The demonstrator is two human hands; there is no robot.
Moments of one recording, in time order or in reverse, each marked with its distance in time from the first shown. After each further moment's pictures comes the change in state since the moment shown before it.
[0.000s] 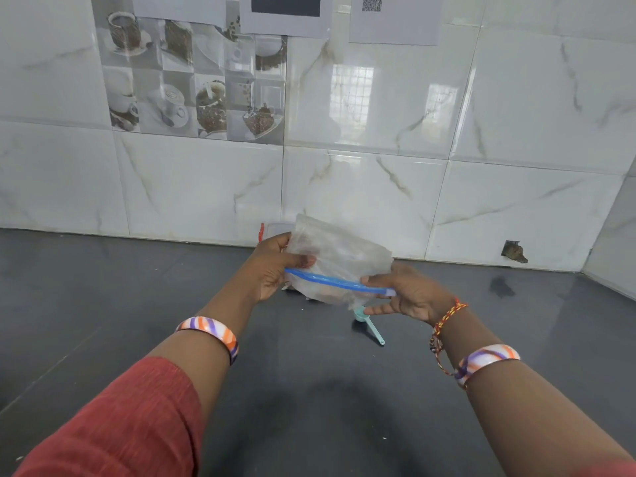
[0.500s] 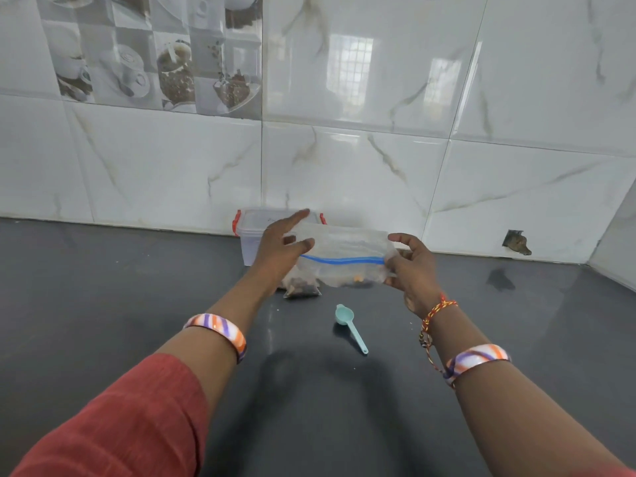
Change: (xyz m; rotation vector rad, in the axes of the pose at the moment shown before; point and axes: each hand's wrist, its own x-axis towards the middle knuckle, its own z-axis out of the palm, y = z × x) left_hand 0.064 -0.038 0.036 0.444 0.178 0.156; right_hand 0.066 0.015 -0.050 -0.008 0.488 -0.276
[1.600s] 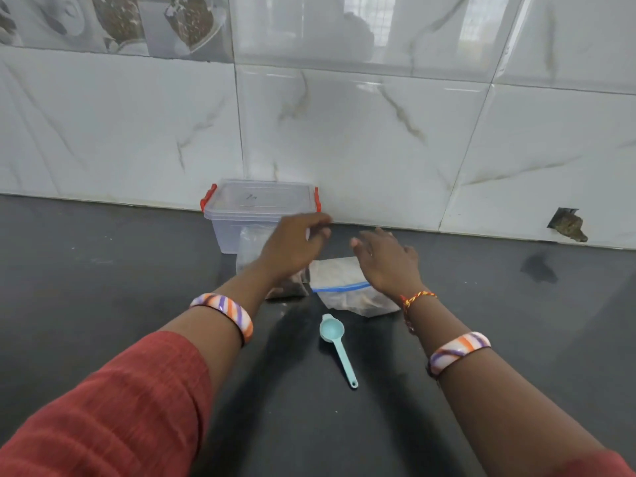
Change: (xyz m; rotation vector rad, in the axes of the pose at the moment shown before) left_hand 0.078 -0.045 0.062 0.509 -0.092 0.173; right_hand 0.086 0.048 0.019 -1.158 -0.251 -0.253
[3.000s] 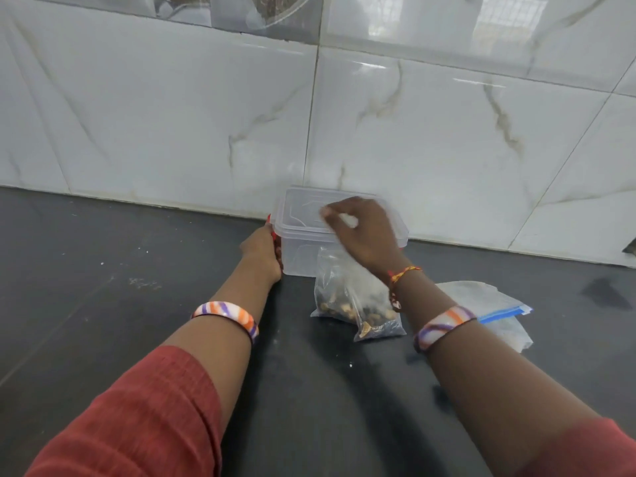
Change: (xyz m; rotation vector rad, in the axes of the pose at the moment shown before) left_hand 0.048 -0.160 -0.079 -1.202 0.303 -1.004; right_hand 0.086 -0.156 0.062 0.335 0.209 -0.226
